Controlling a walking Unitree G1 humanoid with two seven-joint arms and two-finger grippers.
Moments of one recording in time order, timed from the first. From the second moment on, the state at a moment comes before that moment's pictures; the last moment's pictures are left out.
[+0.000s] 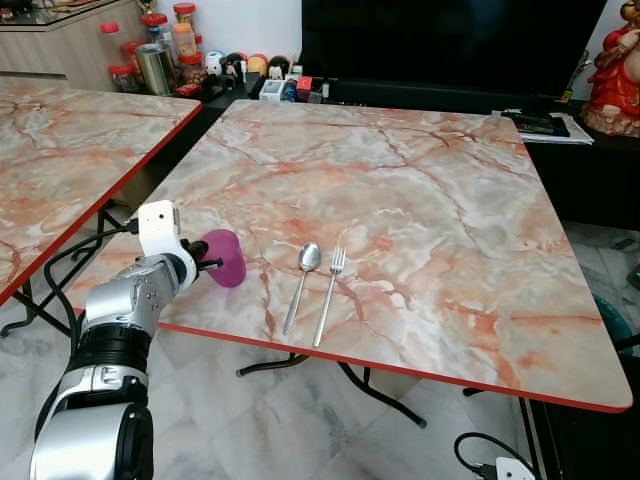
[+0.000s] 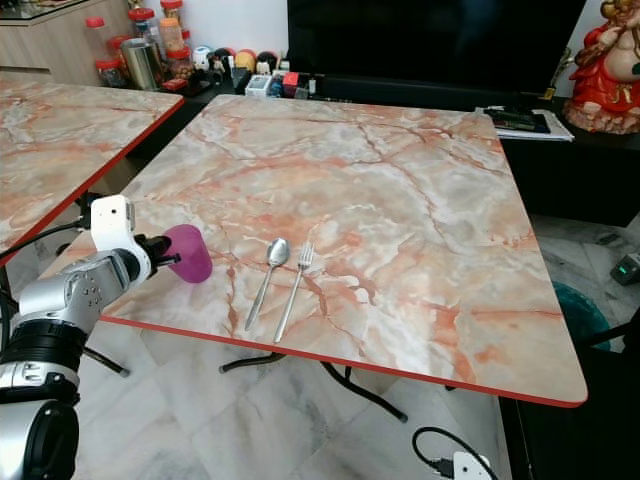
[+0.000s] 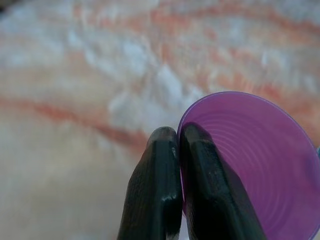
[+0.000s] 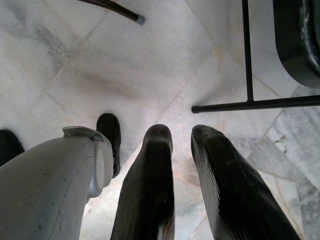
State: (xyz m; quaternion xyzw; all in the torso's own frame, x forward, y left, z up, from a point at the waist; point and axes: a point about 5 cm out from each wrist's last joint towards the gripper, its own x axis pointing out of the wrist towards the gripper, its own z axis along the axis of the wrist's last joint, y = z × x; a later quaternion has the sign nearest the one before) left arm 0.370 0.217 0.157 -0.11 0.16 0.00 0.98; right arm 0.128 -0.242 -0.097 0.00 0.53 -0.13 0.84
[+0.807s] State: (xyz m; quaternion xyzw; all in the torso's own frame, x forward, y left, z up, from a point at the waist) left arm 0.296 0.367 0.176 0.23 0.06 0.35 0.91; right arm 0.127 -0.242 -0.097 0.00 0.53 -0.14 0.84
